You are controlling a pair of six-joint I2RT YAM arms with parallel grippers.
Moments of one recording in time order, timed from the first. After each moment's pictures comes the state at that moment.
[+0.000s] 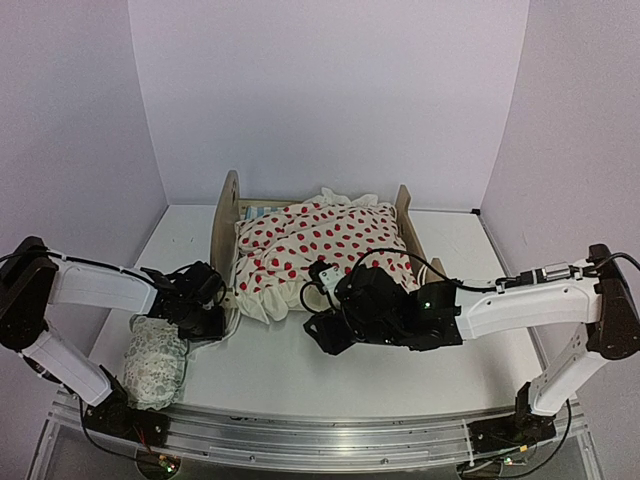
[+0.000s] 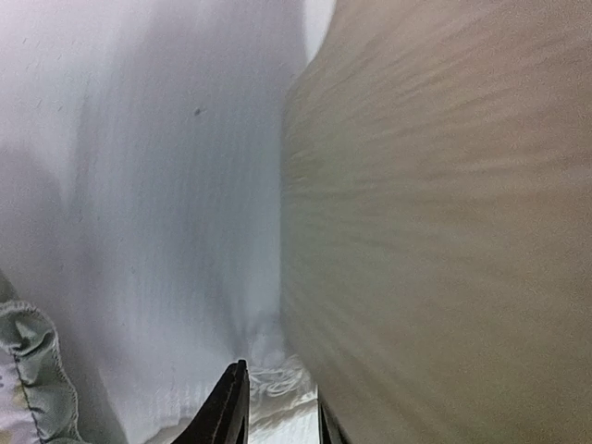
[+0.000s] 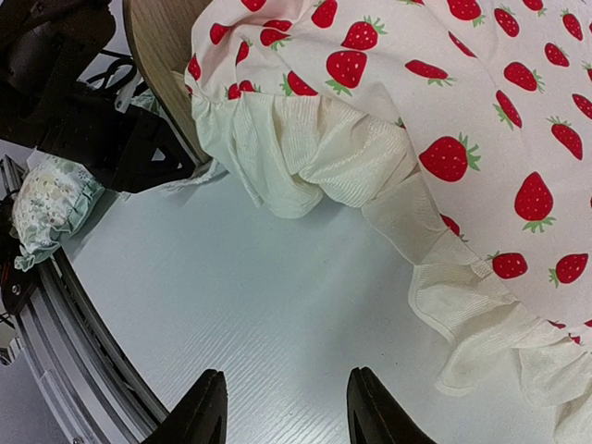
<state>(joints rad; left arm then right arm) -0.70 1.47 0.67 -0.38 -0.14 -0.75 1.23 1.60 1.08 -0.19 0.27 0.47</state>
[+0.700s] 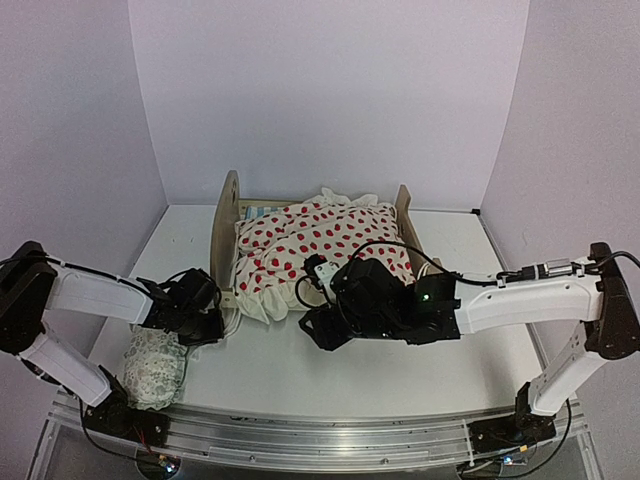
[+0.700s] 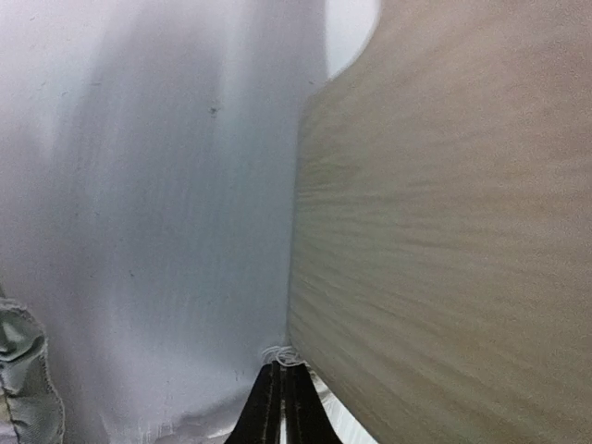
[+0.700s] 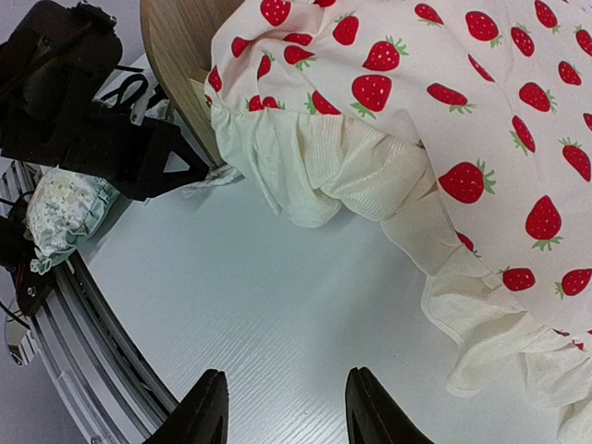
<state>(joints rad) -0.70 1.45 0.58 -0.24 -0.13 -0.82 1.23 1.61 1.14 -0.25 0.24 0.47</state>
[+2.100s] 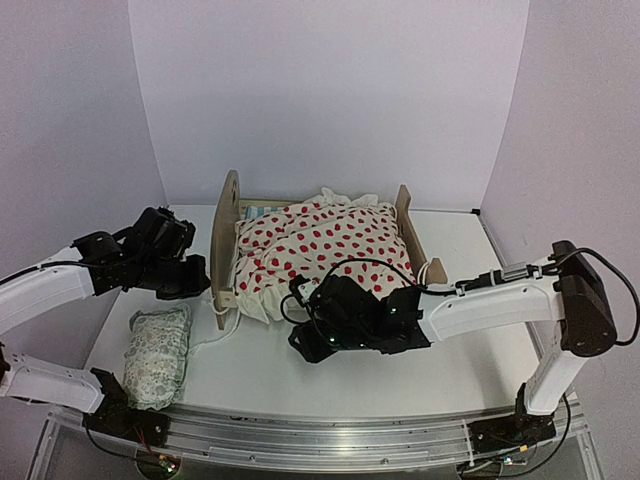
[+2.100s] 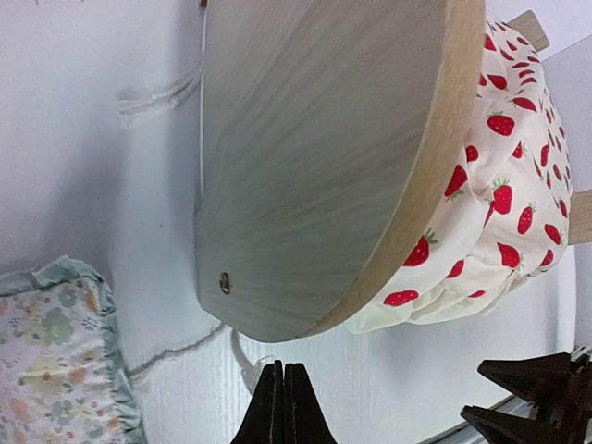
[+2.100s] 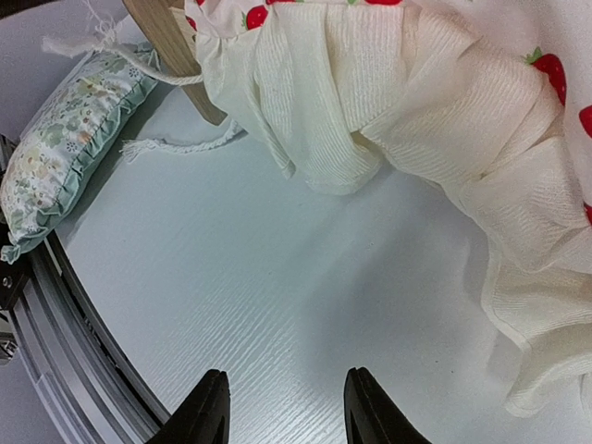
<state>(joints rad) -0.71 1.09 0.90 -0.66 -0.11 -0.72 1.23 1.77 1.17 -0.18 0.19 0.51</state>
